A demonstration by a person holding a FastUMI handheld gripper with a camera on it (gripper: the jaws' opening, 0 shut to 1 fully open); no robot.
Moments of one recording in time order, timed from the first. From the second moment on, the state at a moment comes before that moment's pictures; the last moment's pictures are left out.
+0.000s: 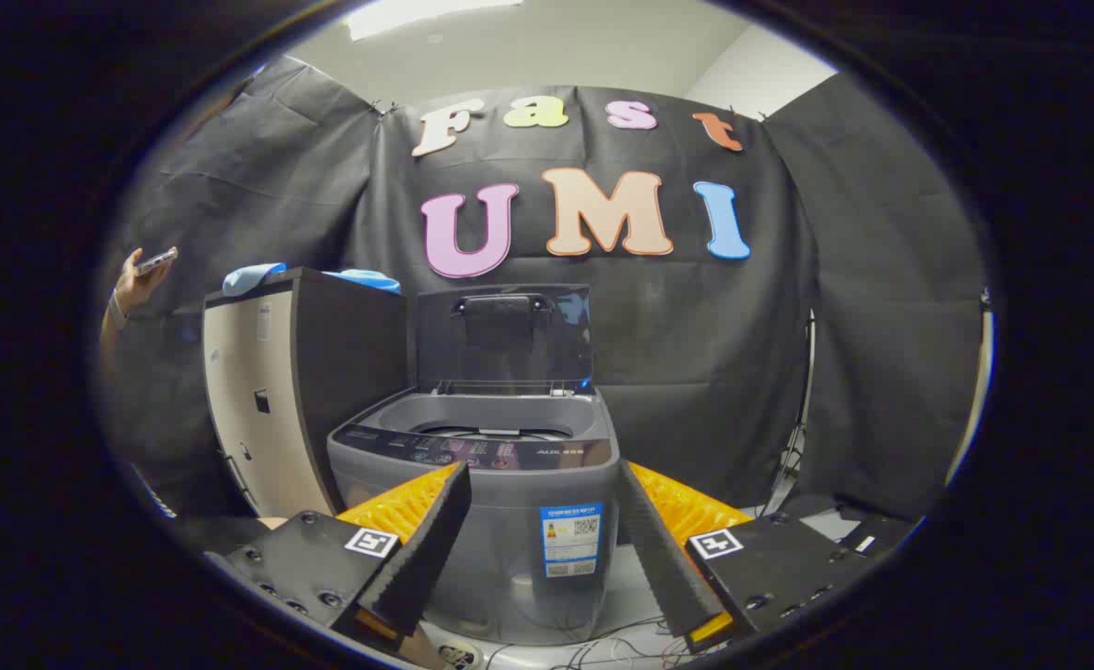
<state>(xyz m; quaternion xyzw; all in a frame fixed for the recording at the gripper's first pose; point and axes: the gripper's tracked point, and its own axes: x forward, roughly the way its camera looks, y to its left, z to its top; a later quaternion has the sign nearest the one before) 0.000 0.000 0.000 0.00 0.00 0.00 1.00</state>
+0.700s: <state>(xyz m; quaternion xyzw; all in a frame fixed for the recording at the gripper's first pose) 0.000 0.002 0.000 0.00 0.00 0.00 1.00</state>
